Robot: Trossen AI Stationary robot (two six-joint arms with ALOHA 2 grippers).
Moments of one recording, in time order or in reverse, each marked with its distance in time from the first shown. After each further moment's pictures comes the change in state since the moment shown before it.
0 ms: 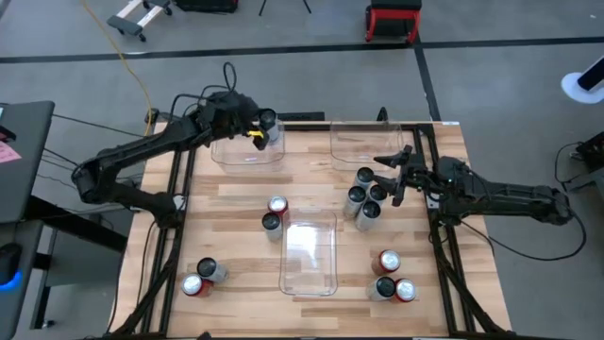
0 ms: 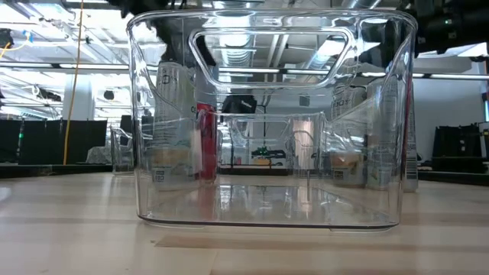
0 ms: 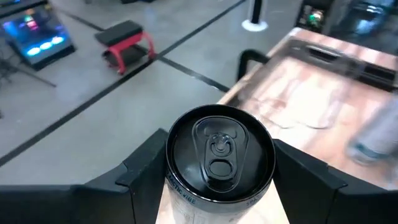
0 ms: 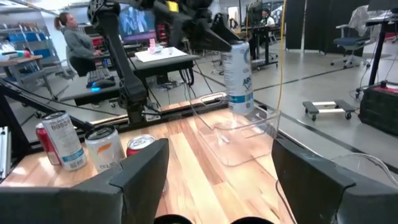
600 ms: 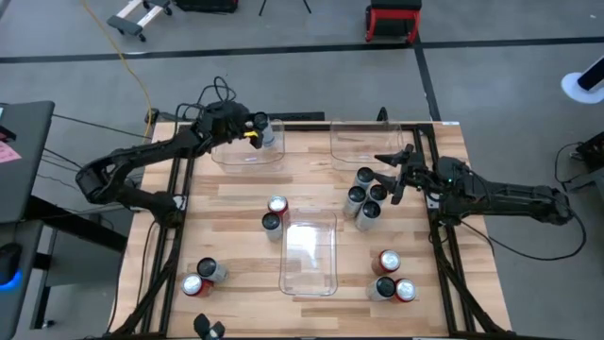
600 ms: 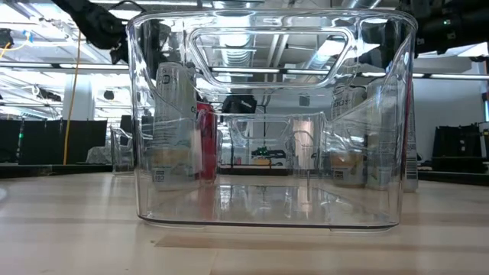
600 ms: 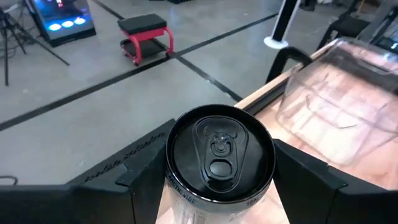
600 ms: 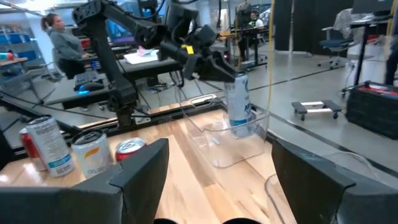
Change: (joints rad) left arm 0.152 0.037 -0.317 0.397 0.070 -0.091; right arm 0.000 0.002 0.000 0.006 0.050 0.000
